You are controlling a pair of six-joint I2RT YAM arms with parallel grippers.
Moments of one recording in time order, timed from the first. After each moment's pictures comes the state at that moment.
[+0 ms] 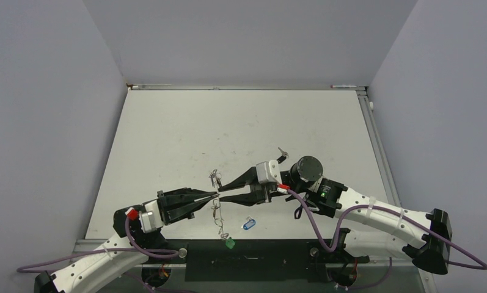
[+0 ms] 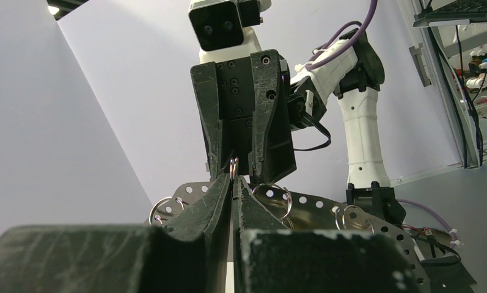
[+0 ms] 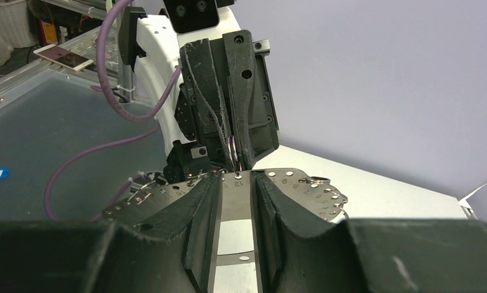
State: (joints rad) left arm -0.84 0.40 0.22 1.00 0.59 -0.04; right arm 1.10 1.04 0.85 0.40 -0.69 -0.13
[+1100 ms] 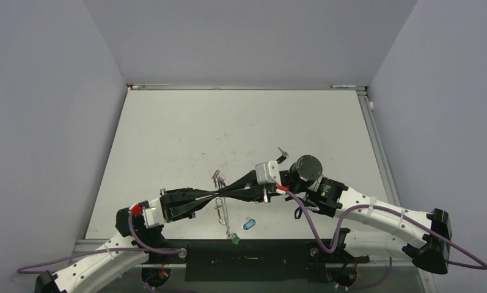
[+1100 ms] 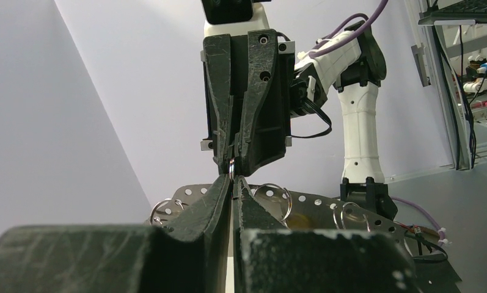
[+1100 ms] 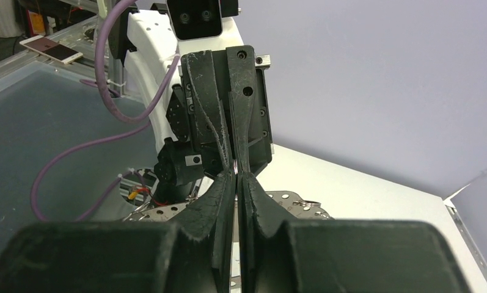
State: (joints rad) left arm -0.82 0.41 0.19 1.01 0.57 -0.09; right arm 1.10 1.05 0.87 0.38 -0.67 -0.16
